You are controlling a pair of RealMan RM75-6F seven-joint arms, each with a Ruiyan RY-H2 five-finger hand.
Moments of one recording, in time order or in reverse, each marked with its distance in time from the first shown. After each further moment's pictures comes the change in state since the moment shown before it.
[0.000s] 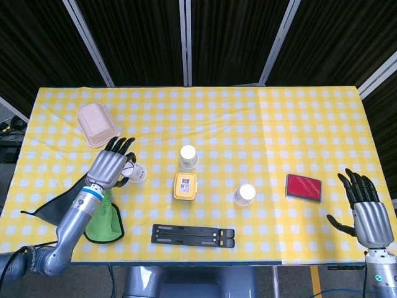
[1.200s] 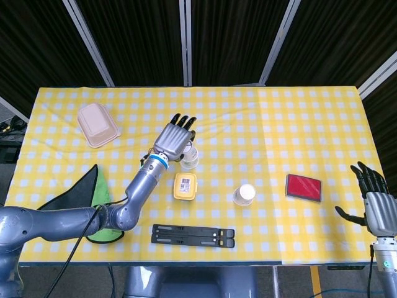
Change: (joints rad) left arm -0.520 -0.285 -0.119 0.393 -0.422 -0.203 0.202; right arm 0.038 -0.001 0.044 0.092 0.110 -0.117 0.172
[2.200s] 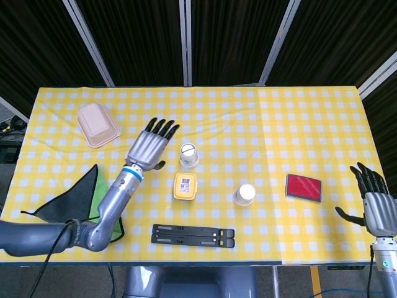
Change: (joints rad) left arm 0.175 0.153 0.131 -0.275 0.211 0.250 -0.156; right arm 0.003 -0.009 -0.003 0.005 0.007 -0.011 -0.033
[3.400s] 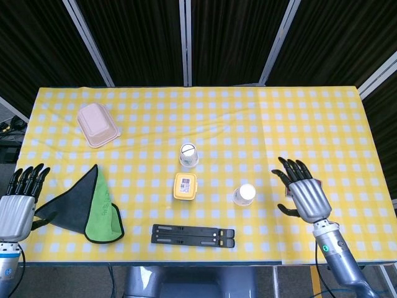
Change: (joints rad) left arm 0.776 0.240 0.396 0.014 0.696 0.632 -0.496; right arm 0.228 0.049 0.051 -0.502 0.097 -0.286 -0.587
